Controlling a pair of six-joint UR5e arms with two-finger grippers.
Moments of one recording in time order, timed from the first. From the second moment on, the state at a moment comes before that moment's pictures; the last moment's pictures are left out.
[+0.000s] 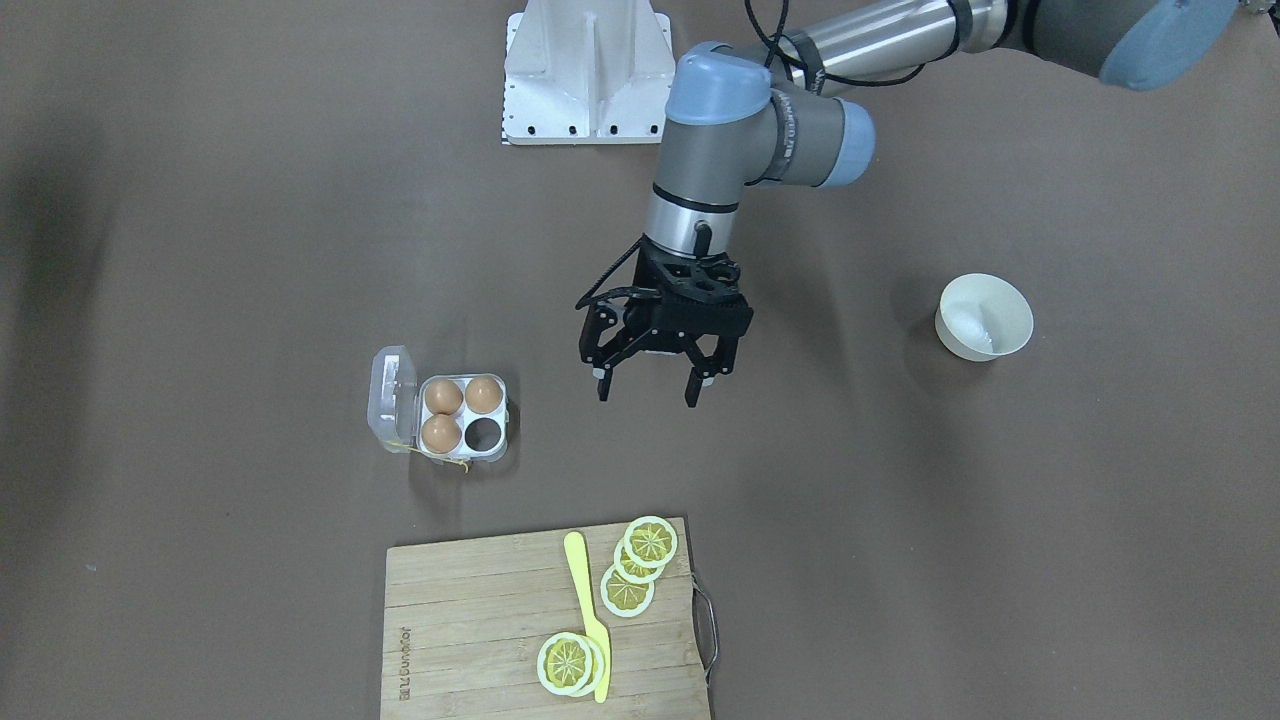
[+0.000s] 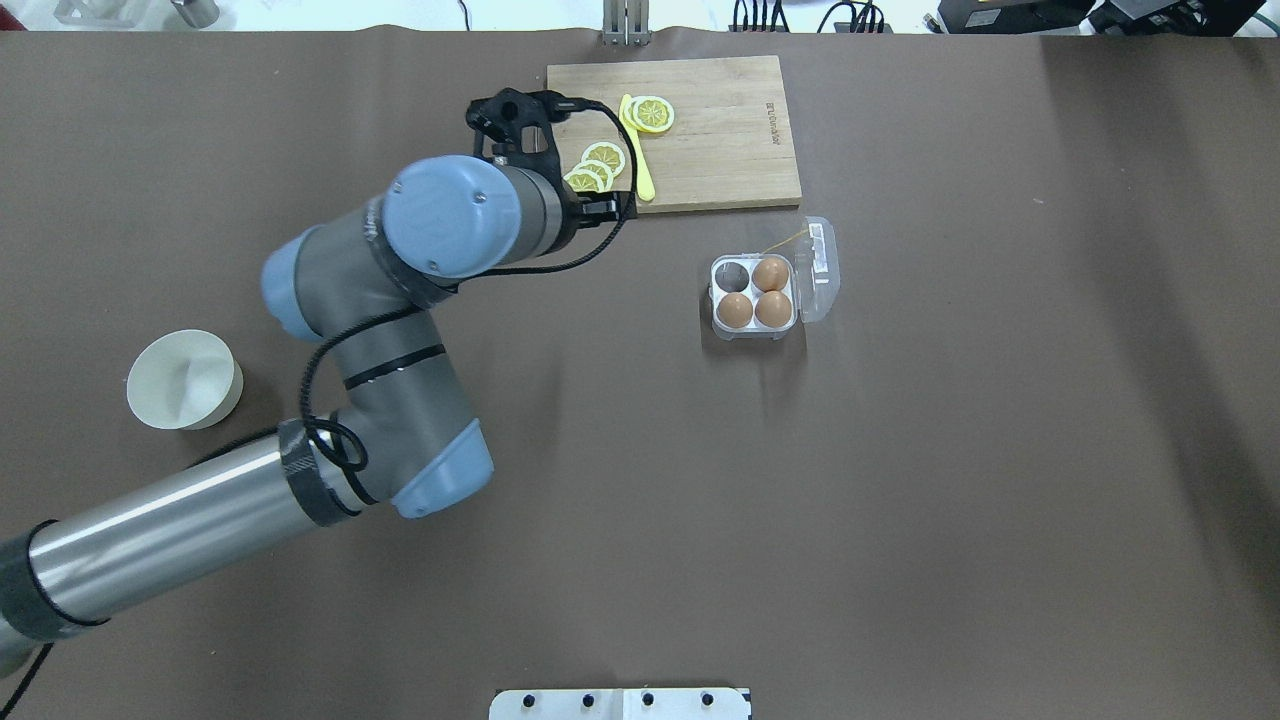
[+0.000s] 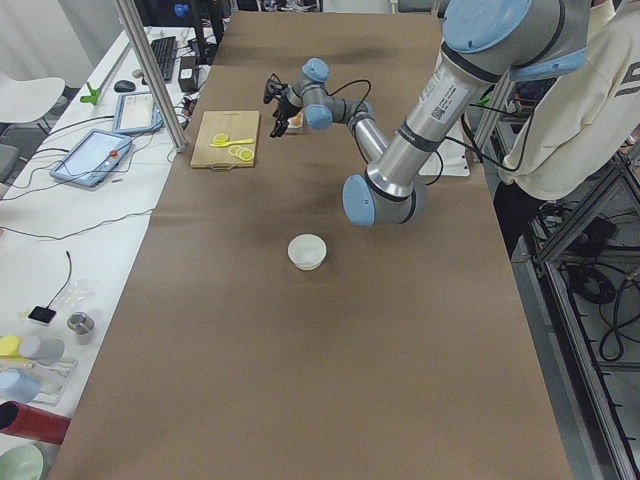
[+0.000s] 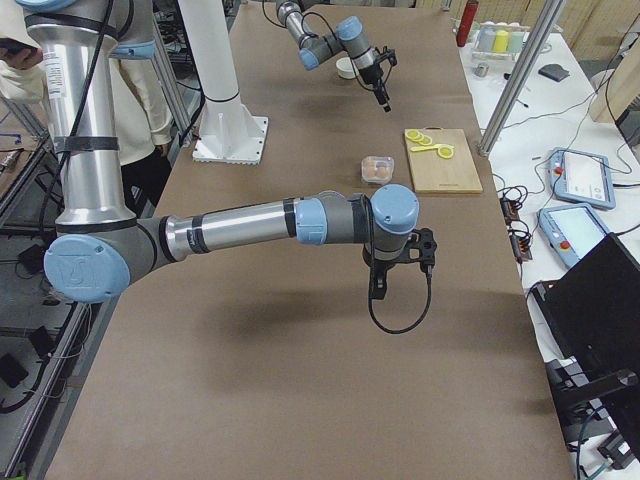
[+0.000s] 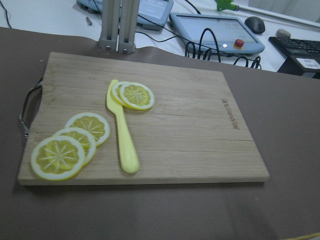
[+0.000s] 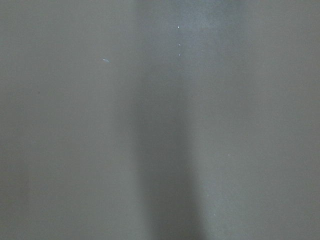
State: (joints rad) left arm -0.64 -2.30 -1.57 -1.96 -1.59 -1.25; right arm 1.53 -1.52 1.73 -1.66 2.50 0.14
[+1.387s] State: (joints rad) left arm -0.94 -2.15 -1.66 -1.95 -1.99 -1.18; right arm 1.02 -1.27 1.60 -1.18 2.39 0.85
